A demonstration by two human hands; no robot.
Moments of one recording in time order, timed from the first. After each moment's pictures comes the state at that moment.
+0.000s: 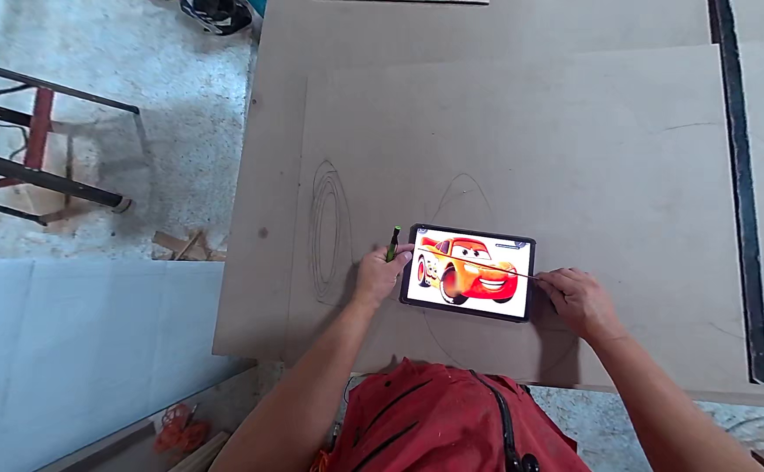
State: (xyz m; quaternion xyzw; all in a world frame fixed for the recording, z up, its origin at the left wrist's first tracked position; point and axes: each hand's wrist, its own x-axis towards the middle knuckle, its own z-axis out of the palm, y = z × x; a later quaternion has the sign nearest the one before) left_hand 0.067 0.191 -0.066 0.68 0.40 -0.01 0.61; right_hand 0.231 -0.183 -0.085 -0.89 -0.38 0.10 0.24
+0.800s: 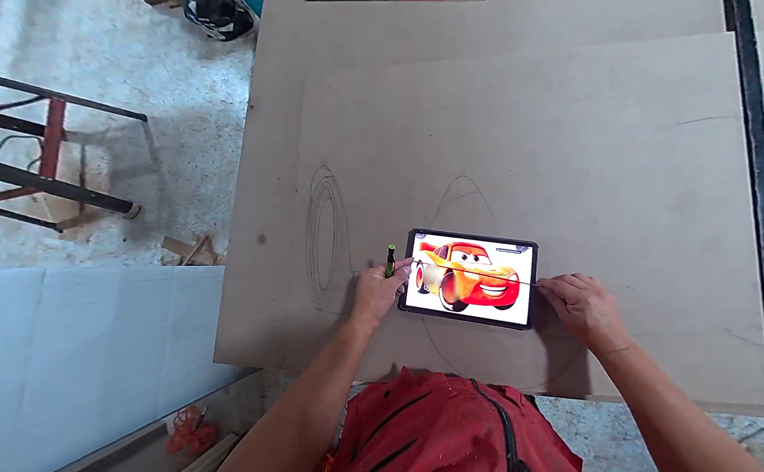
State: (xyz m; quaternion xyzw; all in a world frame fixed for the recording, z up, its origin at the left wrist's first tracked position) left_hand 0.055 0.178 -0.062 0.69 0.42 -0.03 0.59; right_hand 0.229 -0.185 -0.093 -0.89 -0.40 0.07 0.23
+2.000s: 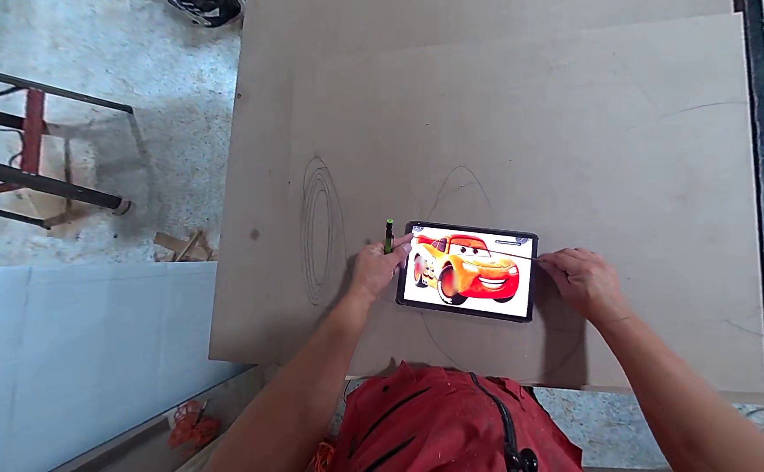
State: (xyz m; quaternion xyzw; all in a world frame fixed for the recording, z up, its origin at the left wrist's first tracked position) left_hand 0.081 0.195 -0.066 0.68 0.39 -0.04 0.62; right_hand 0.257 -0.171 -0.087 -0.89 -0.39 0.10 0.23
